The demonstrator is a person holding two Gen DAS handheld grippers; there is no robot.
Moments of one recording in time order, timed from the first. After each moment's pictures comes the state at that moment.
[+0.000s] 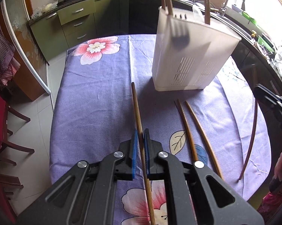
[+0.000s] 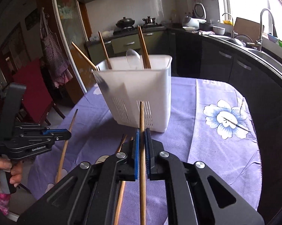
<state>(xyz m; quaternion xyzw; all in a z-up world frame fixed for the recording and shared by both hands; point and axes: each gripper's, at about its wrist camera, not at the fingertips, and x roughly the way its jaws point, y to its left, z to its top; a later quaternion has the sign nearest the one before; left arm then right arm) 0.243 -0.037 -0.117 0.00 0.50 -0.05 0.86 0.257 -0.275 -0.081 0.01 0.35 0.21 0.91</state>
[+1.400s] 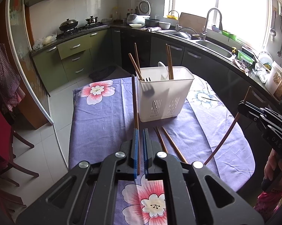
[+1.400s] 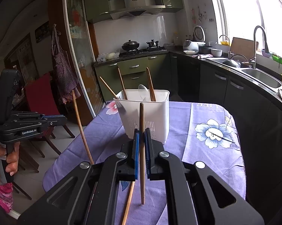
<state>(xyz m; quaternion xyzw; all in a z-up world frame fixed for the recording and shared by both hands) 0.178 -0.055 -0.017 0.03 0.39 -0.07 0.92 0.191 -0.298 -0.024 0.02 0.29 0.22 0.93</state>
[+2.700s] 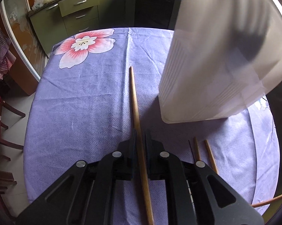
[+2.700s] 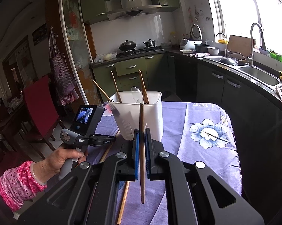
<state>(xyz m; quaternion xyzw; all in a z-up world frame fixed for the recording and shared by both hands) 0.344 -0.050 -0.181 -0.02 0.52 -0.02 0.85 0.192 -0.313 -0.016 0.03 0.29 0.22 0.93</state>
